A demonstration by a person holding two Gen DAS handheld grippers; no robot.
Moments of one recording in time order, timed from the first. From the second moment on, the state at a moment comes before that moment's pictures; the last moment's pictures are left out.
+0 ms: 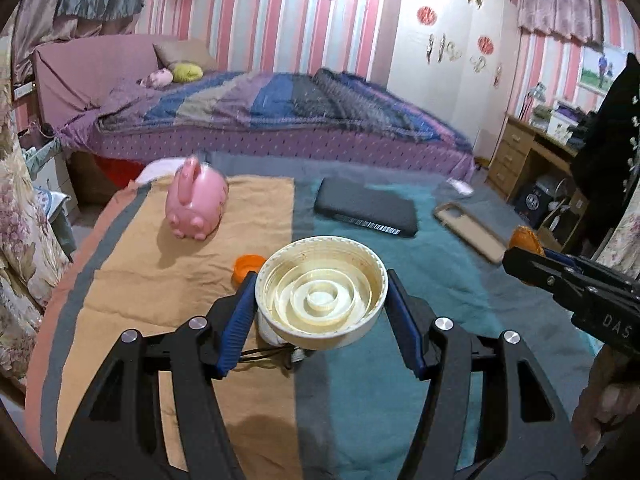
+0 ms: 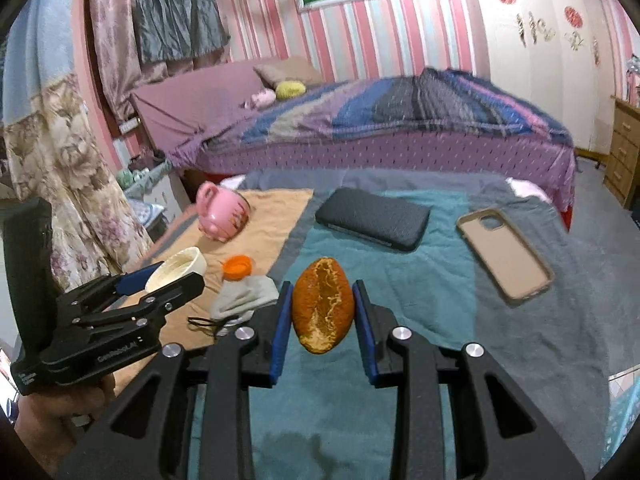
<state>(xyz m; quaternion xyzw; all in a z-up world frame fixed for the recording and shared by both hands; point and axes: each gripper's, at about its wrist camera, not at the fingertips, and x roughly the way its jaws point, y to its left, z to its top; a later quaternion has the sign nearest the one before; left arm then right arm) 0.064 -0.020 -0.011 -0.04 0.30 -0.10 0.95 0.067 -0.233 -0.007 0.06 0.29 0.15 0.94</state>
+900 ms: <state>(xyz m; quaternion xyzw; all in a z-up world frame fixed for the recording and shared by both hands) 0.006 -0.041 0.050 -0.04 0.25 -0.10 0.96 0.007 -0.273 0.052 0.06 0.22 0.13 0.96</state>
